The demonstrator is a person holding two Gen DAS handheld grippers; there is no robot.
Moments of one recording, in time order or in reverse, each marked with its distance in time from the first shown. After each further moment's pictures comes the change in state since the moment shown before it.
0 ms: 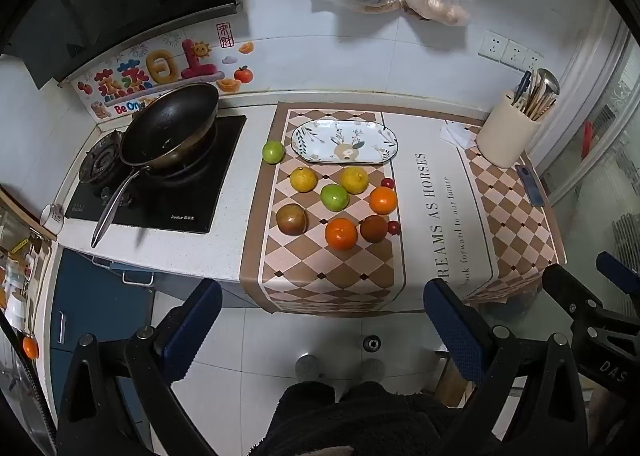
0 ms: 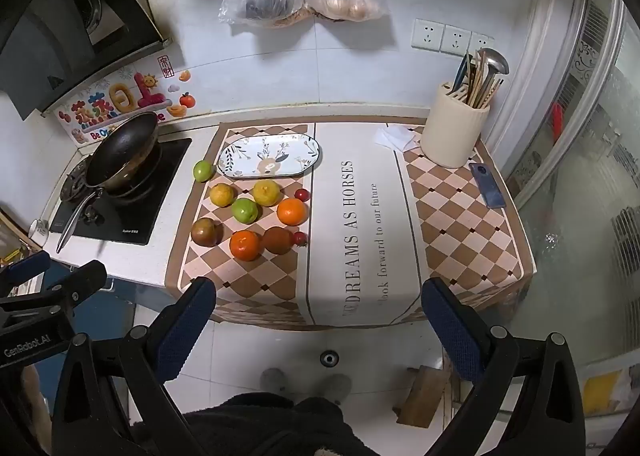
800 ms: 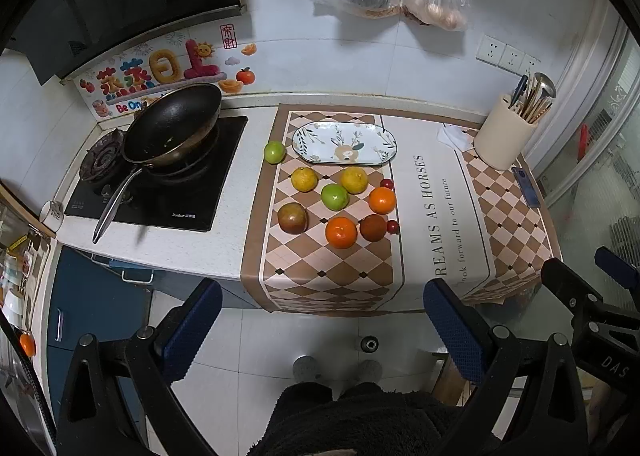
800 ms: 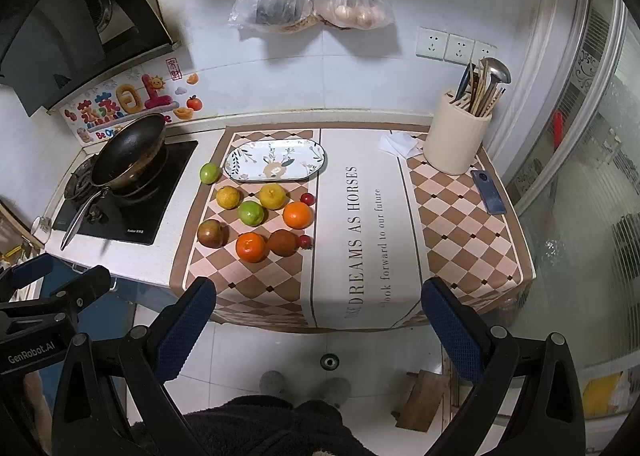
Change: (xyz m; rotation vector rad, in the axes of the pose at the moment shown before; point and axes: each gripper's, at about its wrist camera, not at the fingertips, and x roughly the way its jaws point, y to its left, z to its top) left arm -0.009 -0.004 0.001 -0.007 0.004 -0.016; right arm -0.013 0.005 -0.004 -0.020 -0.024 0.004
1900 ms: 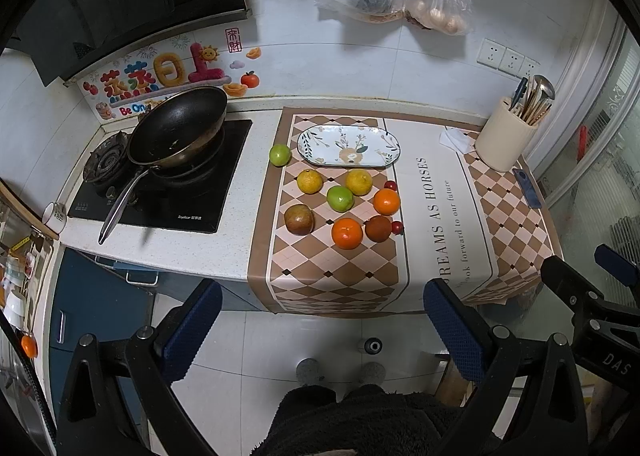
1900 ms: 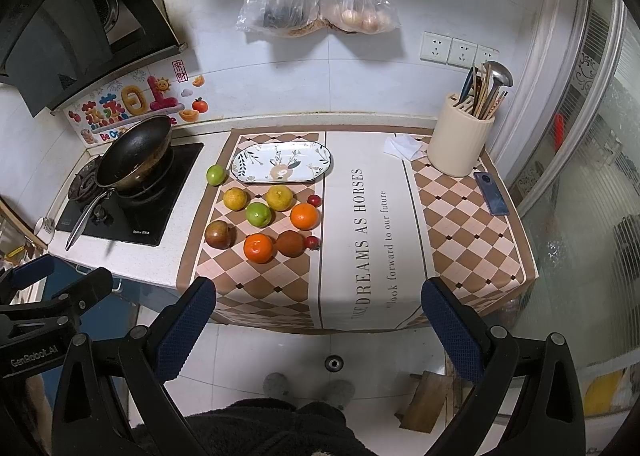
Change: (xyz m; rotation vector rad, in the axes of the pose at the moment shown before) left arm -0.010 0.009 -0.002 -0.002 -0.020 -0.006; right arm -0.009 0.012 -0.001 -0.004 -0.008 0.000
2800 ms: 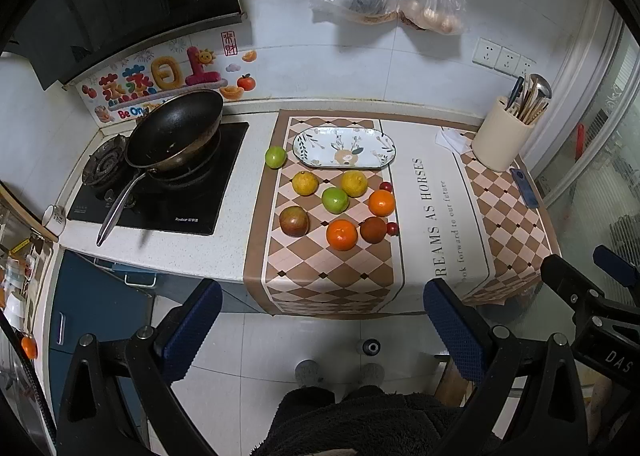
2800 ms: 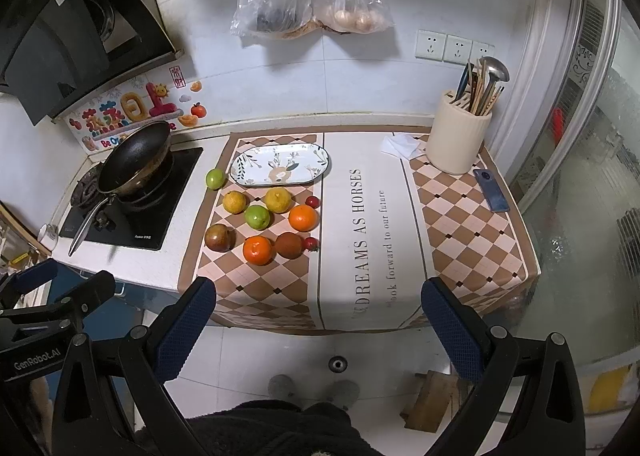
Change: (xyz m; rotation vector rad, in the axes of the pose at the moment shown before) left arm -0.001 0.006 -0.002 0.004 -0.005 -0.003; right arm -0.002 0.000 -0.001 0.015 -0.004 0.010
